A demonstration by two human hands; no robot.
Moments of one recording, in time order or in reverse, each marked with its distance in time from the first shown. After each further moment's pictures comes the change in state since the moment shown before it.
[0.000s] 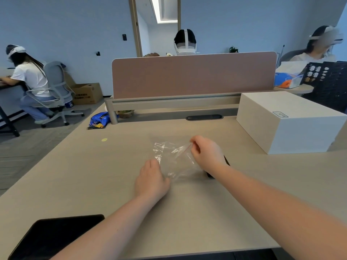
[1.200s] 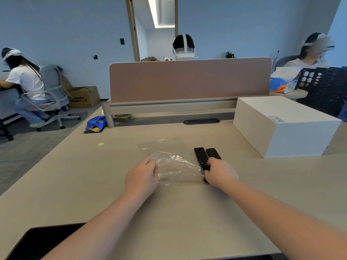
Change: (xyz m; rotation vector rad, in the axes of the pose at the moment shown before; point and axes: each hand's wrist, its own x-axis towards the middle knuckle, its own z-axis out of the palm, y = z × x) left_hand 0.024 -0.020 -0.005 0.045 0.304 0.306; right_hand -0.019 0.038 0.001 -0.260 -0.298 0.404
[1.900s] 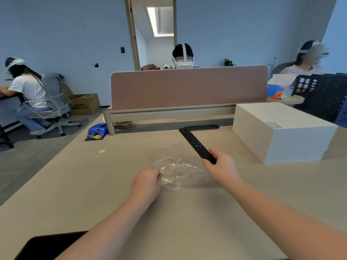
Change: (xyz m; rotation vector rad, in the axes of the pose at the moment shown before) left_hand 0.008 0.010 -0.002 0.022 -0.152 -0.012; right_hand -0.022 -0.017 -0.039 0.550 0.203 -0.084
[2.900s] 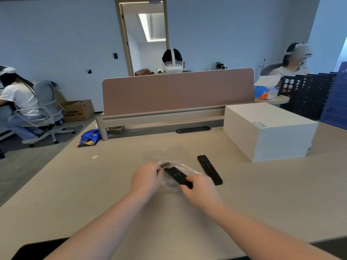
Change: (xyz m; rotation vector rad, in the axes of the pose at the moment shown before) left_hand 0.013 0.031 -0.010 -0.016 0.025 0.012; right_hand -0.047 0.003 0.023 -0.255 -0.207 -0.106
